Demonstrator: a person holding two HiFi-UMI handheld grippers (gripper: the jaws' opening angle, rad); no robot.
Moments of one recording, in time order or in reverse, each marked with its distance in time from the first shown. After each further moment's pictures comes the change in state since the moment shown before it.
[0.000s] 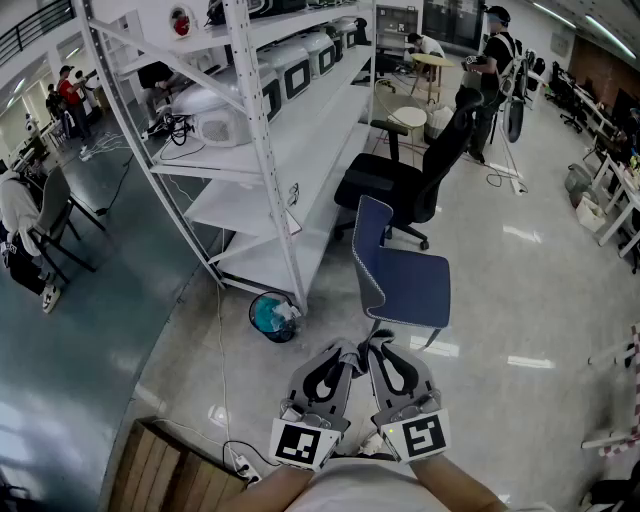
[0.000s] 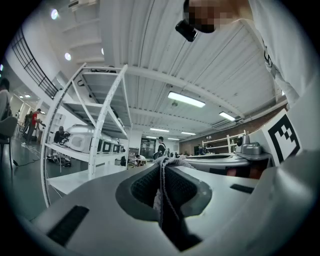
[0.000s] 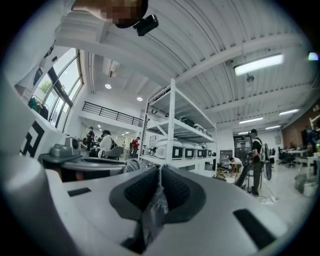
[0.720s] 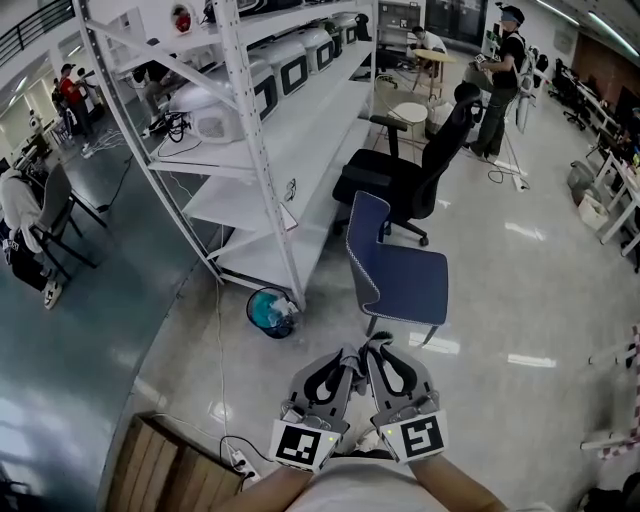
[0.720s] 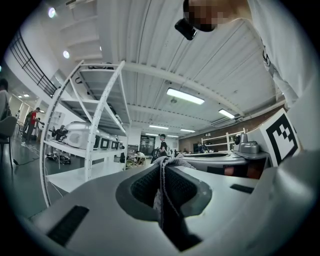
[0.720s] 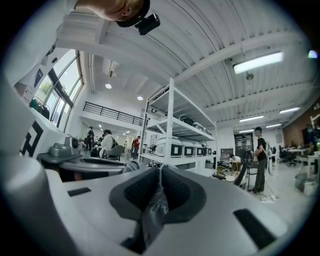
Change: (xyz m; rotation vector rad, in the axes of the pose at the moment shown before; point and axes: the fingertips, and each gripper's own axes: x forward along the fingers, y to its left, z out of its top) left arm 0.007 -0.029 -0.016 0.002 0.031 -0.007; right arm -0.019 -0.018 -0.010 0.023 -0.003 0.003
